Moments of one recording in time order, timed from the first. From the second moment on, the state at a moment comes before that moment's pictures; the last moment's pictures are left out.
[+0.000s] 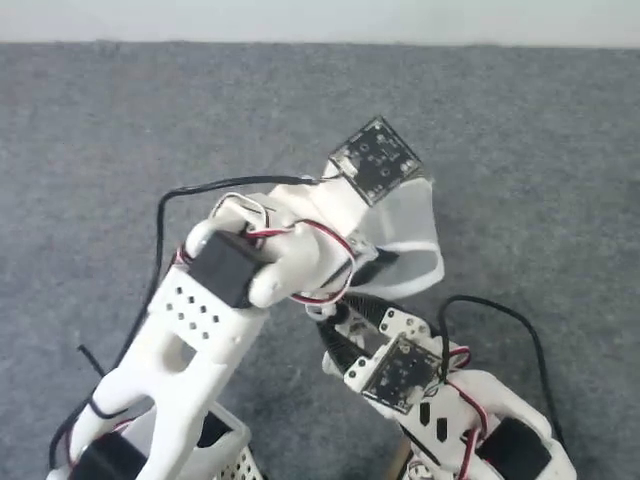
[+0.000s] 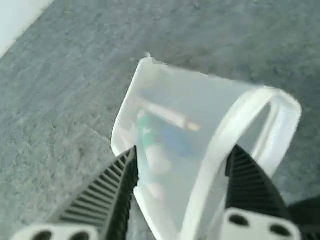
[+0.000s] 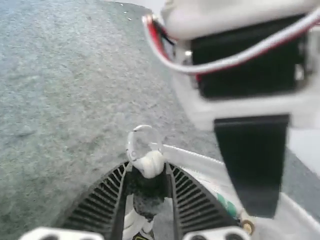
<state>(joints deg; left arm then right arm) 30.4 -29.8 13.8 79.3 -10.1 -46.5 -103.7 68.7 61.5 20.4</state>
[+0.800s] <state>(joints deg) 25.0 -46.2 11.6 92.8 -16.7 -27.9 -104.2 60.1 67.0 18.0</state>
